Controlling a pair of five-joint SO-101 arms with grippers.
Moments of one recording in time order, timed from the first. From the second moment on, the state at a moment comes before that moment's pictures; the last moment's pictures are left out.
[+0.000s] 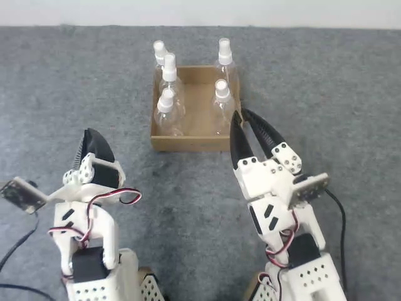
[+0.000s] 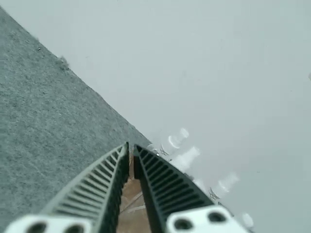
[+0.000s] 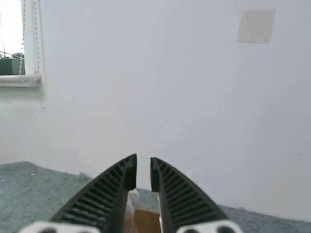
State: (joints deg) left arm -14.2 -103.4 84.1 39.8 45.8; right arm -24.8 -88.9 85.4 -1.1 -2.7
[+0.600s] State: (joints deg) left arm 0.3 -103.4 89.1 39.8 28.1; right arm -24.7 -103.1 91.7 -1.1 4.8
